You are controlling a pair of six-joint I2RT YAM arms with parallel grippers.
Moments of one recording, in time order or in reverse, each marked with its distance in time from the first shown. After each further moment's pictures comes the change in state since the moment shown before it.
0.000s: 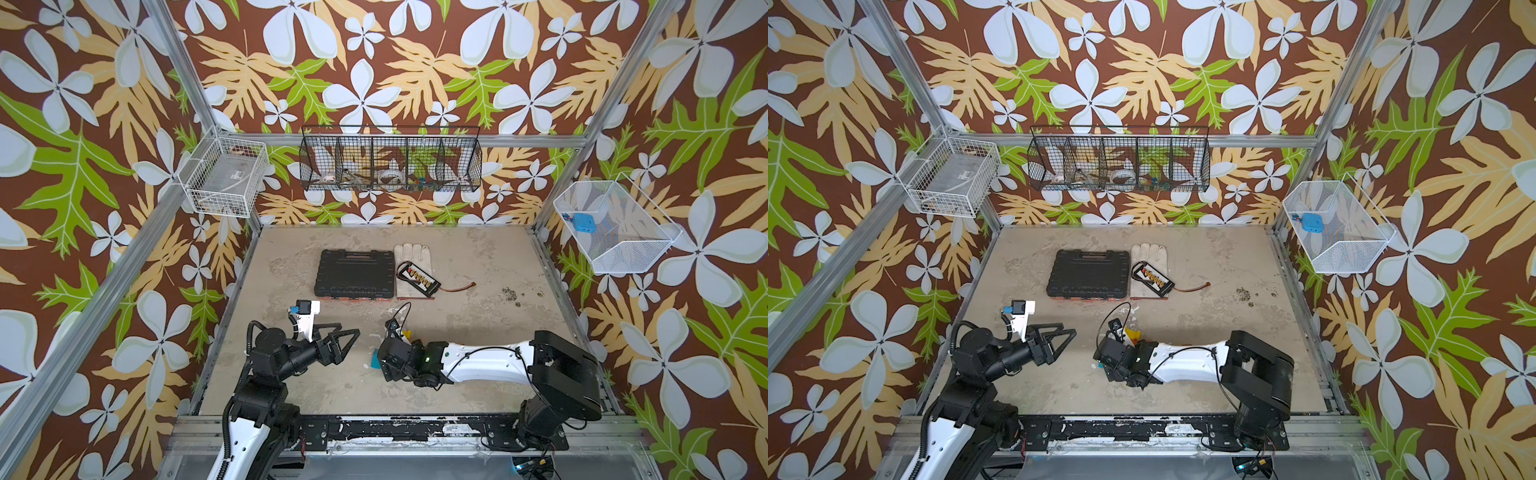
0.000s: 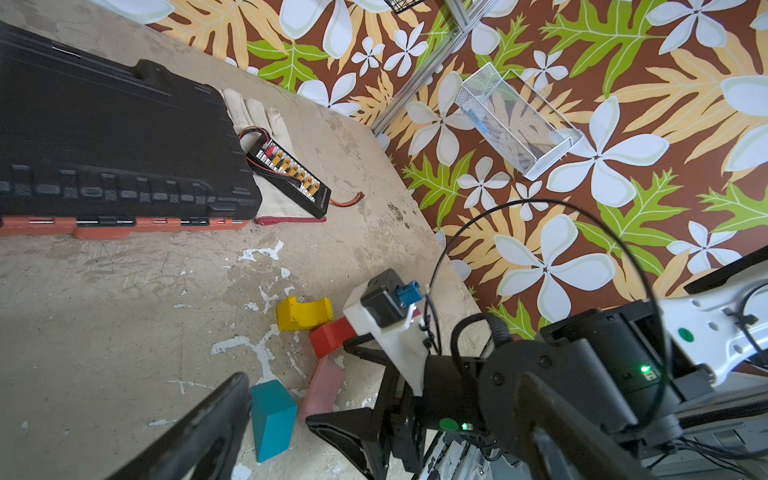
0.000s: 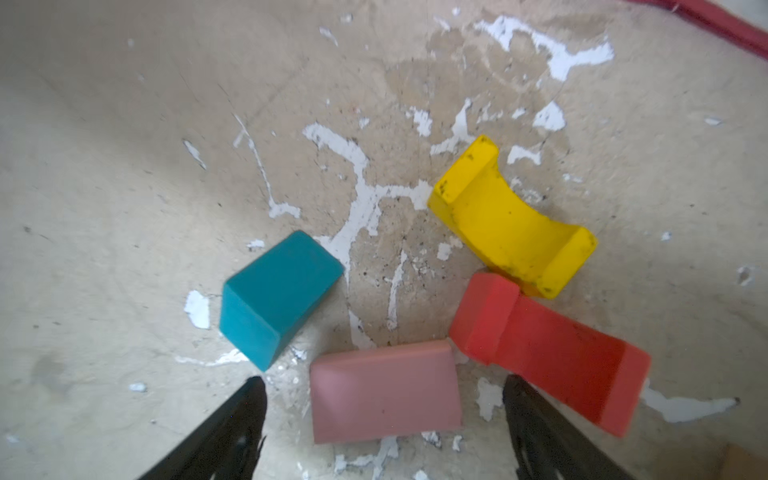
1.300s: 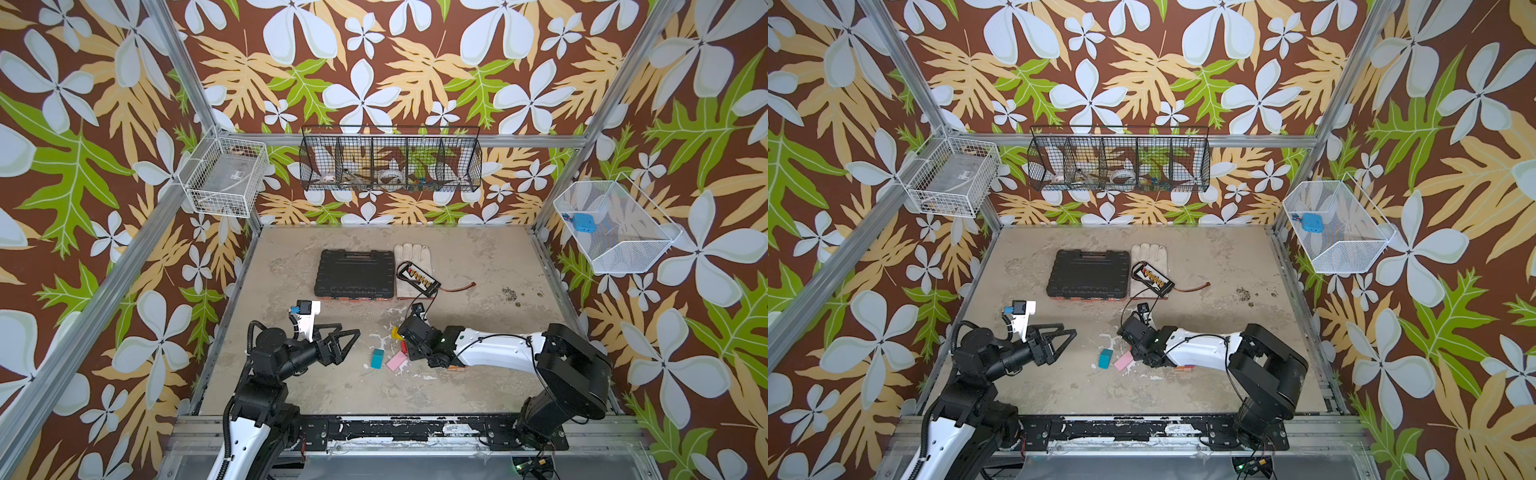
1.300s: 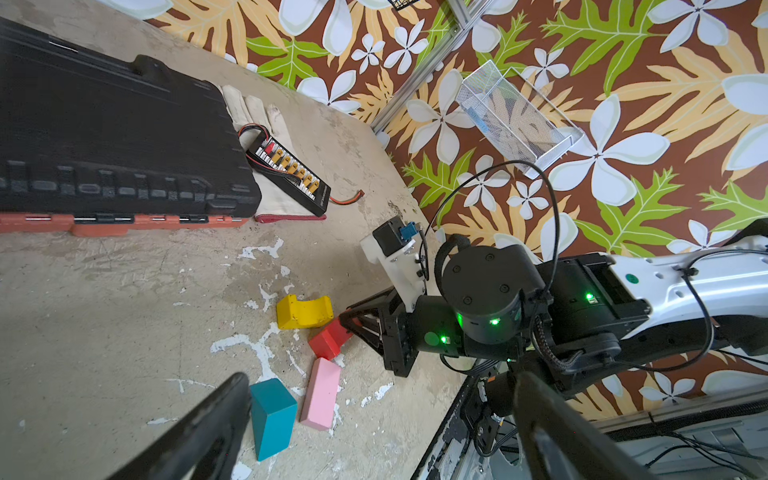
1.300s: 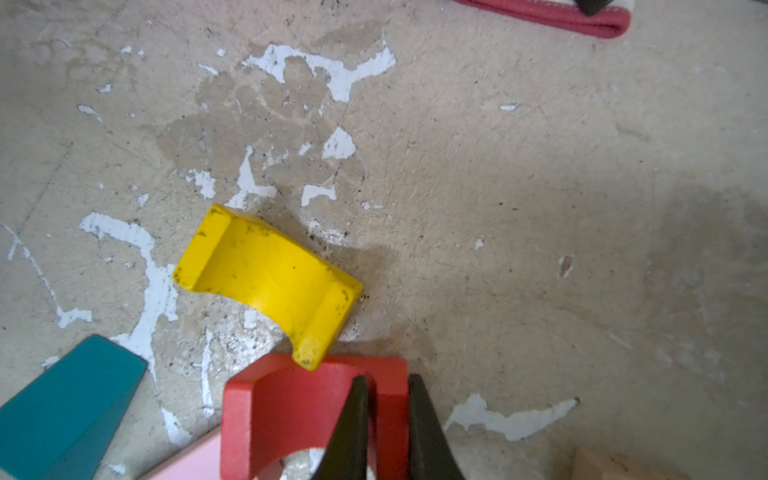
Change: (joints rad) left arm 0.000 -0.003 -0.004 0.004 0.003 0.000; right arm -0.194 -0.037 -0.084 0.003 -0.009 0.035
